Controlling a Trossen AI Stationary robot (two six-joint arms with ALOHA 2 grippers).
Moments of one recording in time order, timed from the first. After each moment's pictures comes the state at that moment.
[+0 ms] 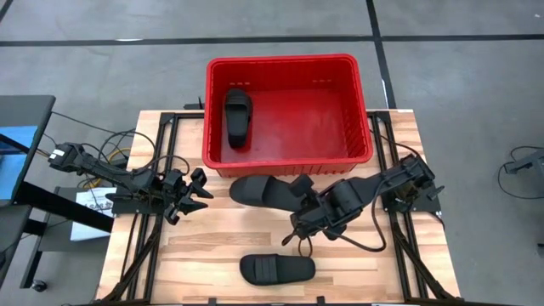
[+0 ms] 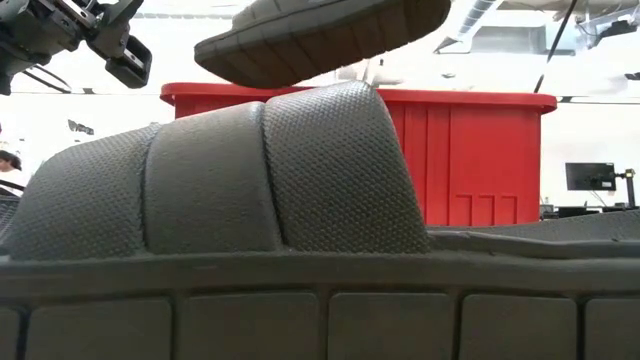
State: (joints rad) left arm -0.28 0.54 0.01 0.85 0.02 -0.33; right arm 0.44 1.90 2.07 -1.57 0.35 -0.36
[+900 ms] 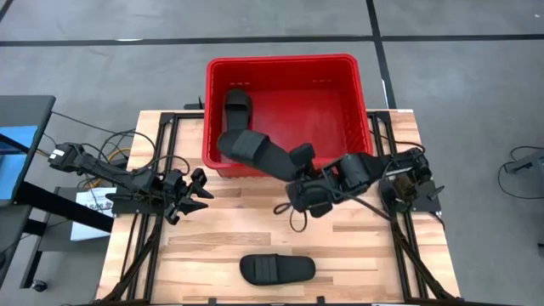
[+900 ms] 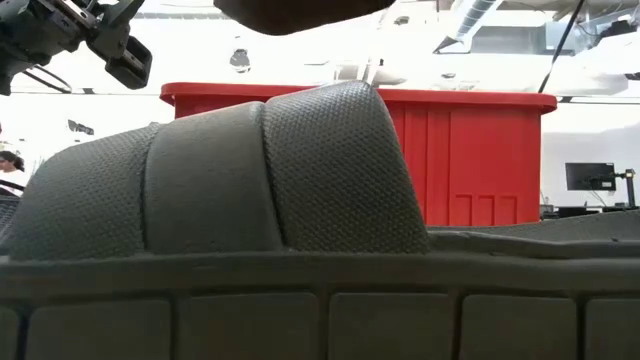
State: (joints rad) left arm -0.28 0.54 0.01 0.84 0.02 -0.33; right arm 0.33 1.90 2.27 -1.57 0.55 -0.31
